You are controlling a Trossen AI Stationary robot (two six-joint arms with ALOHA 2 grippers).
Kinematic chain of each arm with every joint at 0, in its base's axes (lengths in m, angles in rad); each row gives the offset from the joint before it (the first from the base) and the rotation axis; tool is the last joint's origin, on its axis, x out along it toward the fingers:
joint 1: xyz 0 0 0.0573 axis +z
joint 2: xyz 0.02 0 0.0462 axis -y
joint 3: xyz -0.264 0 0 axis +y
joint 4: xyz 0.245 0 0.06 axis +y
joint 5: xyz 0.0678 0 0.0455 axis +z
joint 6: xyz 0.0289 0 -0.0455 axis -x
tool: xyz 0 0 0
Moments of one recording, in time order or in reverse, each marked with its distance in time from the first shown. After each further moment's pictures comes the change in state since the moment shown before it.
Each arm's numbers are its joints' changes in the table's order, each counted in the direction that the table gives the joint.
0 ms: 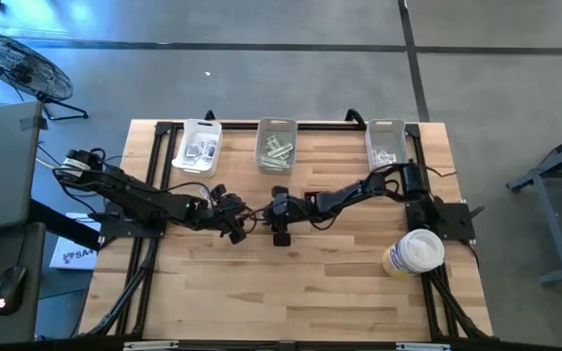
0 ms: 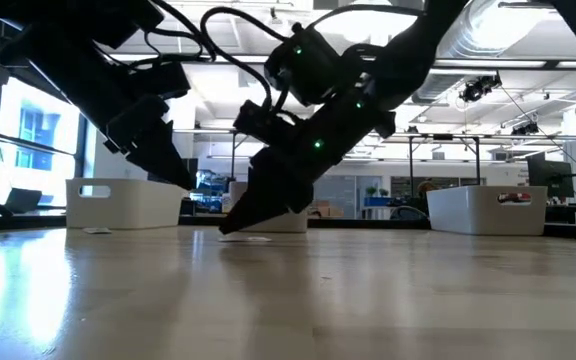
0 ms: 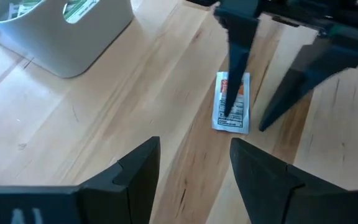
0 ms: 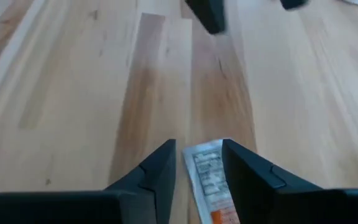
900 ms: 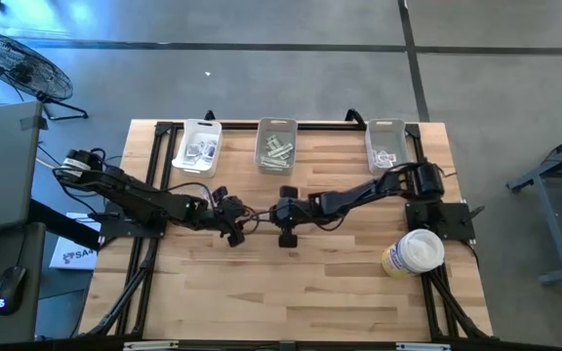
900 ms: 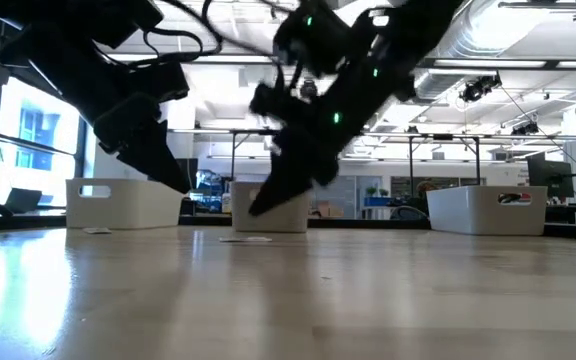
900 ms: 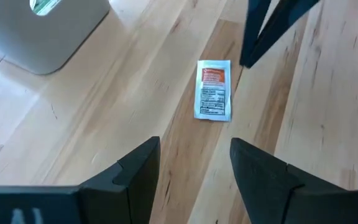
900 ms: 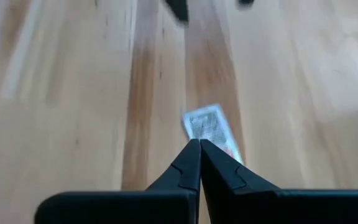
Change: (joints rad) left arm -0.001 0.000 -0.001 0.008 -0.068 -0.030; right arm 0.042 0.109 0.003 0.224 -0.107 -0.059
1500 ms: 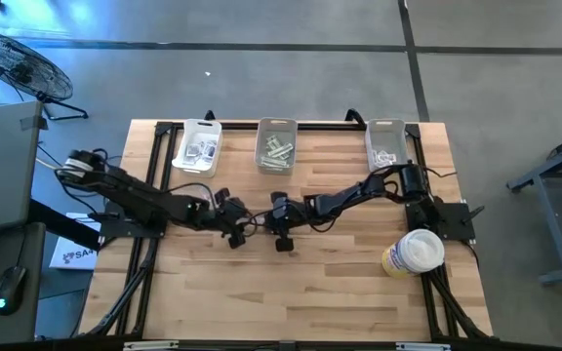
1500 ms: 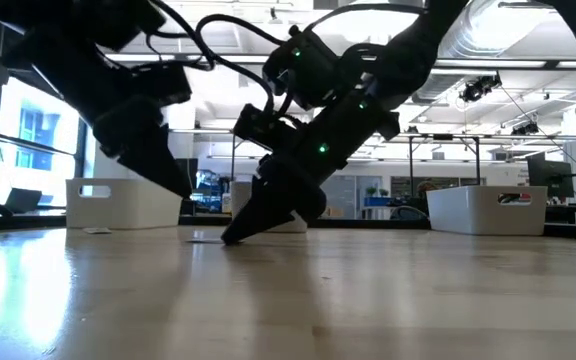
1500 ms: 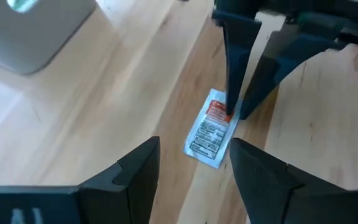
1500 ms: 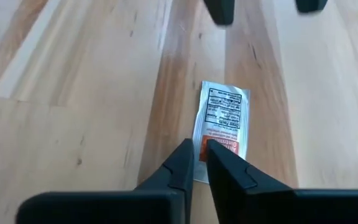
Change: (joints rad) left arm 0.000 -0.025 0.000 -0.034 -0.037 -0.004; right arm -0.042 -0.135 -0.007 -0.130 0.096 0.127
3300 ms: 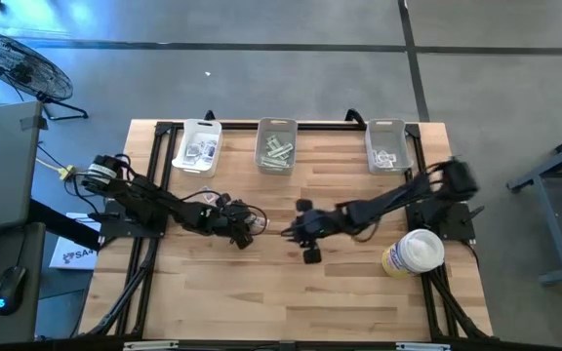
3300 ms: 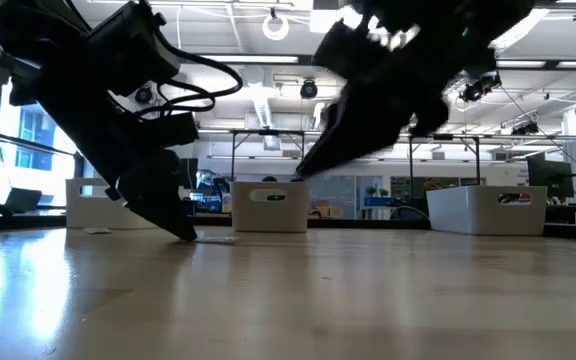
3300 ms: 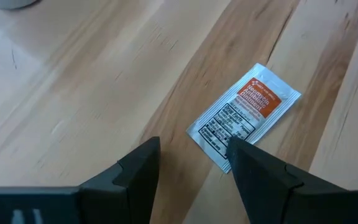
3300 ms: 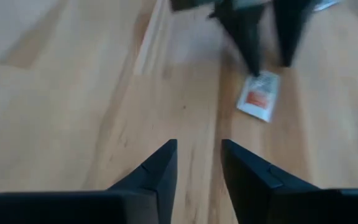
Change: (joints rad) left arm 0.000 -0.231 0.001 -0.095 0.042 0.189; right arm 0.158 0.393 0.291 -0.019 -0.025 -0.123
